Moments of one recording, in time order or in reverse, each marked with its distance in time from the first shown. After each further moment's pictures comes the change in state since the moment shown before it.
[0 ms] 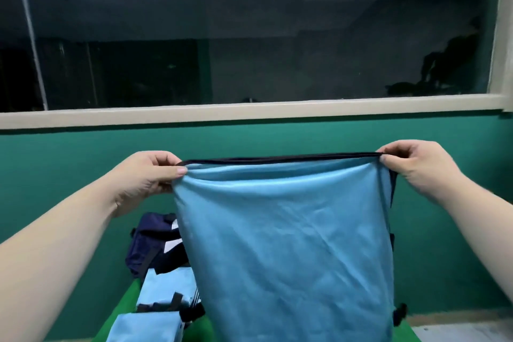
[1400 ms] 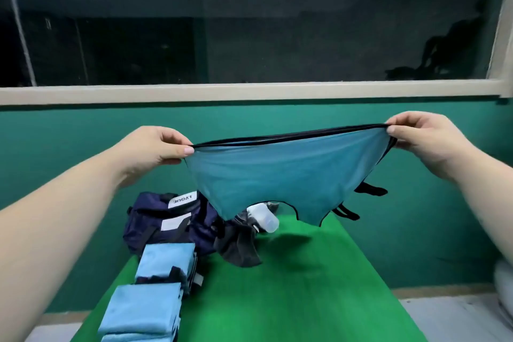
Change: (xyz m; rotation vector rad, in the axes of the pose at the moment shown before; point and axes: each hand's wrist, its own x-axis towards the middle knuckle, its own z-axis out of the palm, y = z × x) left_hand 0.015 -0.007 0.005 0.301 0.122 0.001; right_hand 0.013 0.006 -0.010 0.370 -0.096 0.042
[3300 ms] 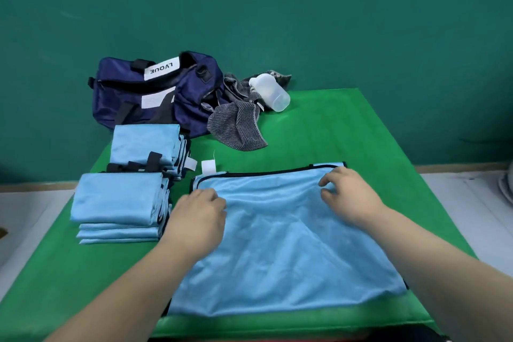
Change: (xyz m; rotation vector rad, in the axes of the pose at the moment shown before) left_hand -0.117 -0.329 0.206 1.077 -0.310 0.124; right_hand -0.160 0.326 0.192 -0.816 -0.590 0.281
